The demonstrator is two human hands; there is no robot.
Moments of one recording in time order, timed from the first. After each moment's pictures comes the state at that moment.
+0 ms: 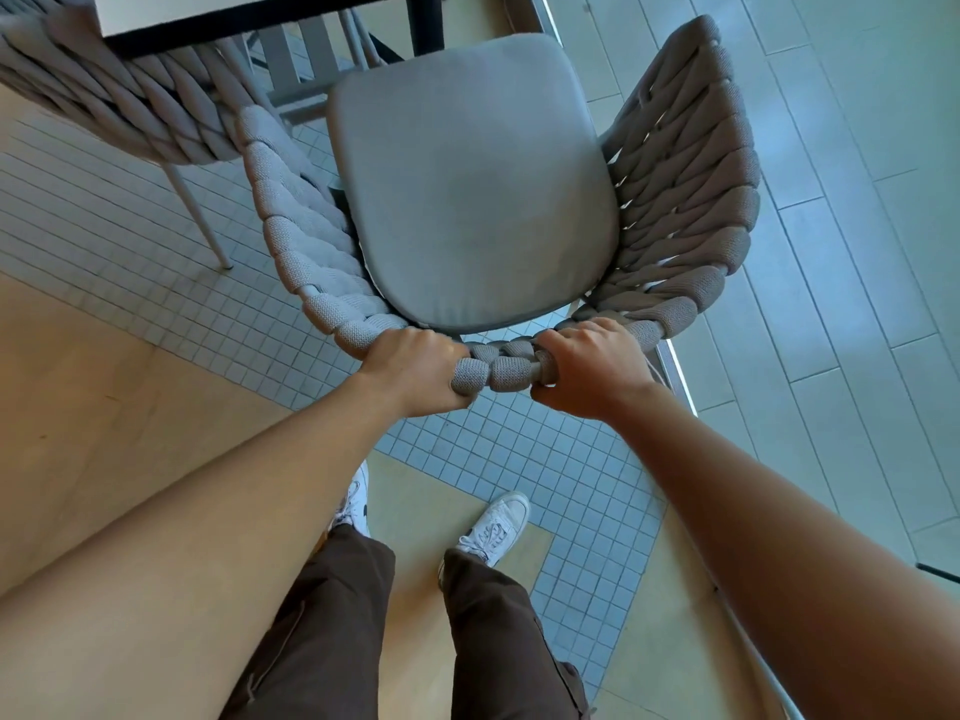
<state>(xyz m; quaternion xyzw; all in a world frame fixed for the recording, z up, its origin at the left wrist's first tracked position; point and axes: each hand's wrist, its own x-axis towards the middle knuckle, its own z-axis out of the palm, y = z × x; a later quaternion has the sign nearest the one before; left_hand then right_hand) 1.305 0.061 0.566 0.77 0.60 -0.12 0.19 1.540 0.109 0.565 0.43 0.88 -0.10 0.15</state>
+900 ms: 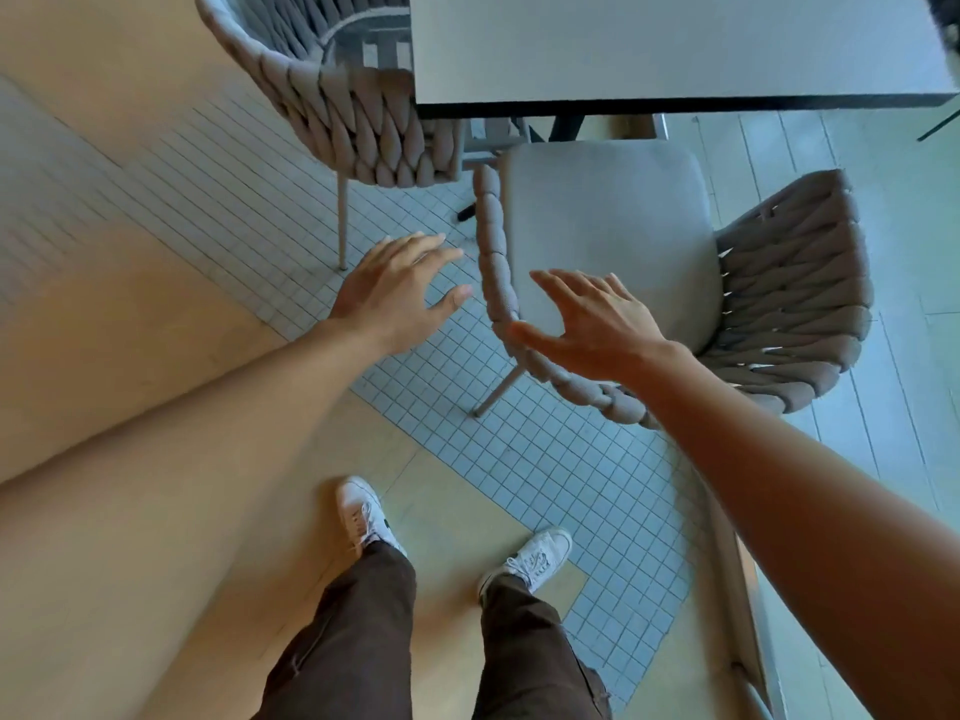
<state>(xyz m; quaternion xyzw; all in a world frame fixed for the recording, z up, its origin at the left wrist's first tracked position) 1.068 0.011 0.671 0.66 0.73 0.09 0.15 1.316 0.102 0.692 0.39 0.90 -0.15 0.11</state>
